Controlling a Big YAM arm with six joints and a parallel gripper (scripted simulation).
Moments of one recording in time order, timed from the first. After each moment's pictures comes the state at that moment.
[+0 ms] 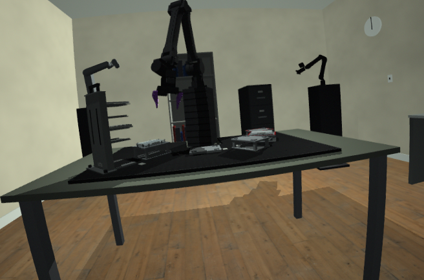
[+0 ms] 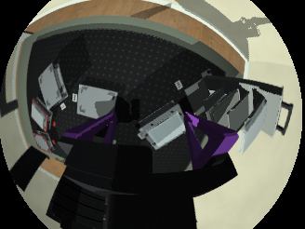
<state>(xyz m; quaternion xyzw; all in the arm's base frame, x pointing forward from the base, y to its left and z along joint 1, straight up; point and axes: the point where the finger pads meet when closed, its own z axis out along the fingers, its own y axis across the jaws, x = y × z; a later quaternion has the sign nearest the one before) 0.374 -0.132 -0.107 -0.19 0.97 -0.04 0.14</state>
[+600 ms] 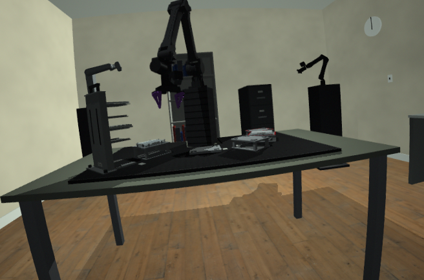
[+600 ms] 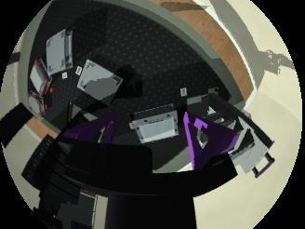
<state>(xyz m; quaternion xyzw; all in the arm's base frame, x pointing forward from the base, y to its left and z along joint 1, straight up) 0.392 -0.119 -0.107 -0.34 0.94 -0.02 0.05</state>
